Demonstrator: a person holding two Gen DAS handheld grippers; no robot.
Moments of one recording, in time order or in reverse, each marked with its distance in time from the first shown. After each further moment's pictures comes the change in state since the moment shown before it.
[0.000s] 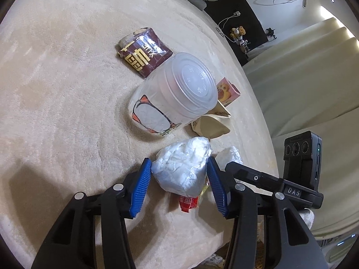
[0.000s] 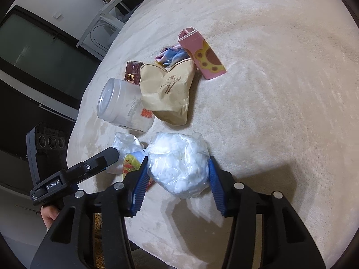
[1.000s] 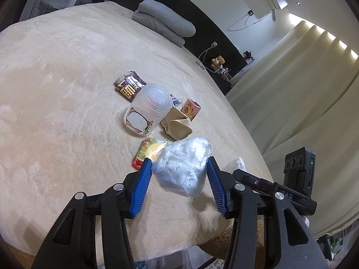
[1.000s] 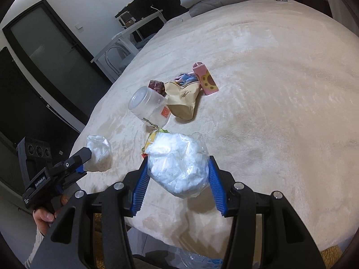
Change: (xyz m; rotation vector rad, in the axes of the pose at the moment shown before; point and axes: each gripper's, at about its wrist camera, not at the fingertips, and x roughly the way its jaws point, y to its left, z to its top) left arm -0.082 -0.034 -0.070 0.125 -0.274 -0.036; right arm -0.070 0.025 -0.075 -0.116 -0.258 -0.035
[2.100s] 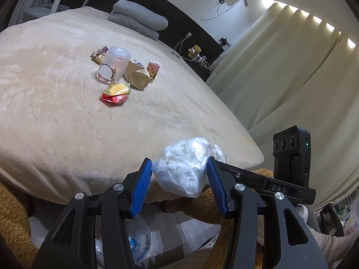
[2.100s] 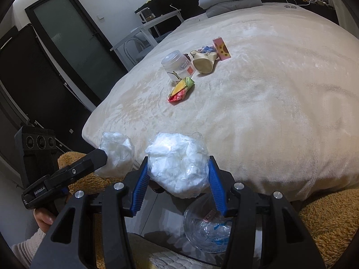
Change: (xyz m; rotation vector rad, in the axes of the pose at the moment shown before) left arm -0.044 -0.061 -0.129 0.126 0.031 -0.064; right arm -0.054 0.027 -0.122 -0.084 -0.001 0.050
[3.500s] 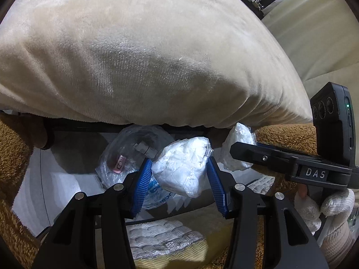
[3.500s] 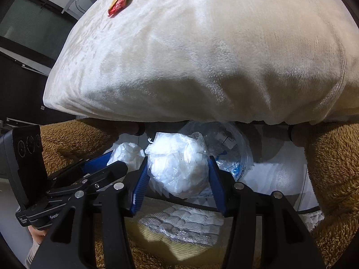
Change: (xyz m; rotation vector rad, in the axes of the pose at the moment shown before) left arm 0.078 0.046 -0.079 -0.148 0.459 0.289; right arm 0.082 -0.040 -0.061 0.211 0.436 -0.134
